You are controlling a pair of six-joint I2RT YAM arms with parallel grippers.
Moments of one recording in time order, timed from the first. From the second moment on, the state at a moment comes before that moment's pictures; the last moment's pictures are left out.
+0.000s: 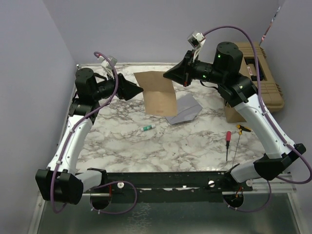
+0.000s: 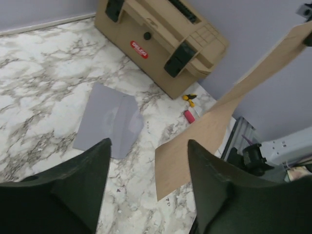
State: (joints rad) left arm -0.14 1.17 1.14 -0.09 0.85 -0.39; right arm 0.58 1.44 1.77 -0.39 -0.62 0.18
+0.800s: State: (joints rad) left arm -0.16 1.23 0.96 0.57 1.03 -0.89; right arm 0.57 1.41 1.72 -0.16 -0.56 0.43
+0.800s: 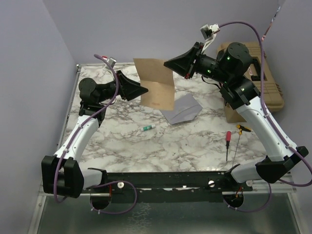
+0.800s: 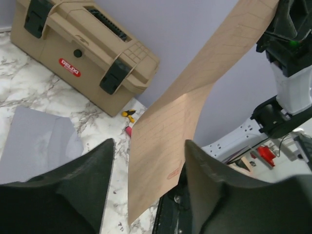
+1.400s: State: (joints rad) left arm -0.16 1.28 0.88 0.92 1.03 -1.15; right arm 0.56 1.41 1.72 -0.13 -0.61 0.37
